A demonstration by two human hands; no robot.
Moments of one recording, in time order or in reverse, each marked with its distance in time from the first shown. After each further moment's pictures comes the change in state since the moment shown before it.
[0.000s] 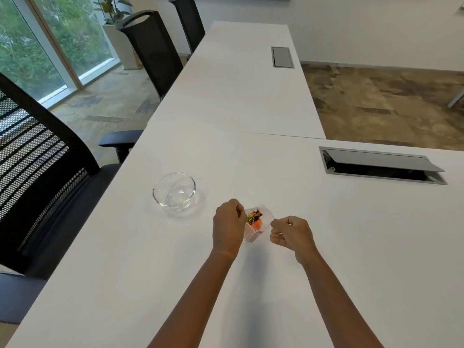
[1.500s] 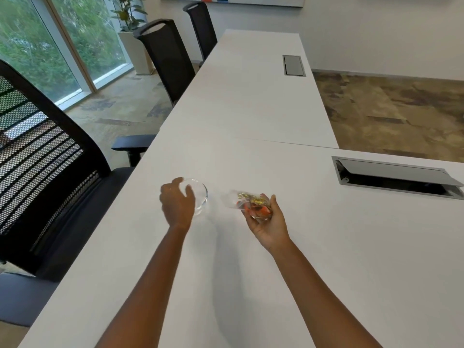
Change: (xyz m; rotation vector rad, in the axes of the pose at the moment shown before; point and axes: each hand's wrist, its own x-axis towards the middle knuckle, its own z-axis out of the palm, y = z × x) left_hand 0.083 -0.062 -0.079 0.064 0.416 -0.150; right_hand 0.037 -0.011 0.081 1.077 -0.344 0.217
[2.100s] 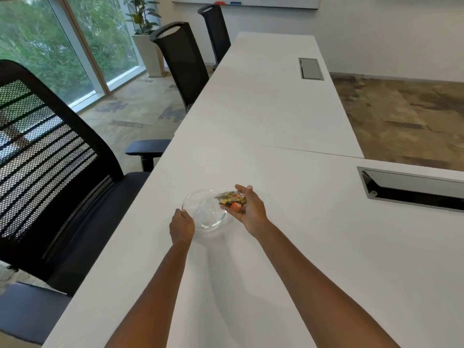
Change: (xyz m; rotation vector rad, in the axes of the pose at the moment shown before) left_hand 0.049 -0.066 0.018 -0.083 -0.143 -0.334; right_hand 0.075 0.050 0.069 -0.530 -0.015 -0.072
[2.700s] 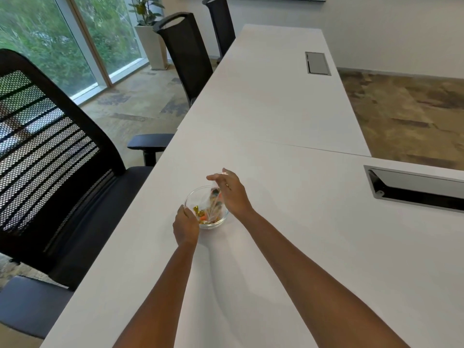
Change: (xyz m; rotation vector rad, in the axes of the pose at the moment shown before) left_hand 0.001 -0.007 0.008 -0.050 0.049 0.001; right_hand 0.002 -0.001 0.044 -0.888 -0.176 -0.426
